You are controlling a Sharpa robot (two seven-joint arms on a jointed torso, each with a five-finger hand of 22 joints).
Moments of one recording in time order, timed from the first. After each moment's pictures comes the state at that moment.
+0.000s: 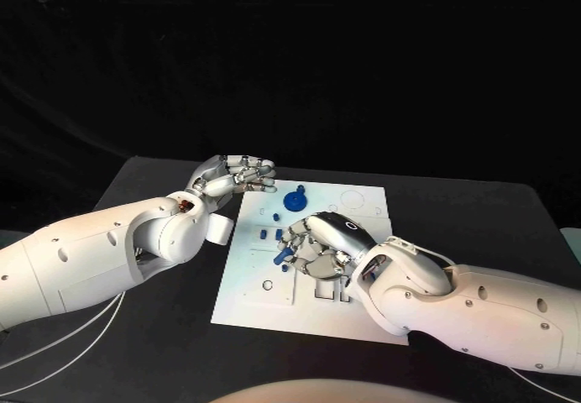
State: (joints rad) left arm 1.09 -0.88 0.05 1.53 -0.10 -0.24 0.39; left_hand 1.33 -0.22 0.54 0.04 0.19 0.93 0.20 0.30 0.20 1.14 0.13 0.16 0.07 0.98 0.09 0.49 0.22 0.18 0.98 0.19 0.38 0.20; right arm 1.07 -0.69 -0.11 1.75 -1.49 -0.55 -0.12; right_hand 1.32 -0.14 0.62 -0.02 0.05 1.05 0.13 0.31 0.33 1.20 0.06 0.25 0.10 1.47 -0.01 1.36 1.12 0.09 1.39 0.09 1.21 1.31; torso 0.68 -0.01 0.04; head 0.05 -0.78
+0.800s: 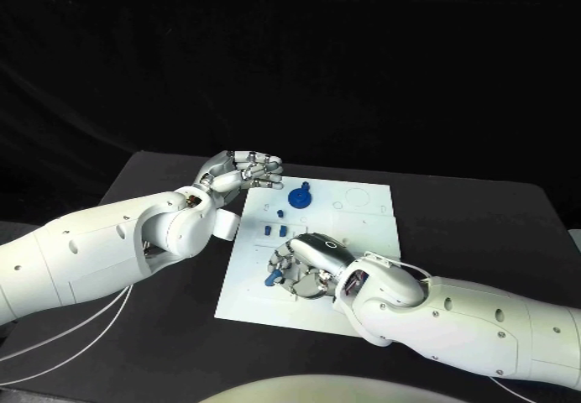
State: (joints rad) left arm 1.09 -0.88 0.05 1.53 -0.10 -0.24 0.39; left_hand 1.33 -0.22 0.54 0.04 0.19 0.93 0.20 0.30 0.20 1.14 0.13 0.16 0.07 0.98 0.09 0.49 0.22 0.18 0.98 0.19 0.38 0.20; right arm 1.01 -0.58 -0.13 1.63 -1.53 -0.48 -0.10; right_hand 1.32 -0.14 0.62 -0.02 0.06 1.04 0.13 0.31 0.33 1.20 0.06 0.25 0.10 1.47 -0.01 1.36 1.12 0.09 1.39 0.09 1.21 1.31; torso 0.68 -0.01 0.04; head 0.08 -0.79
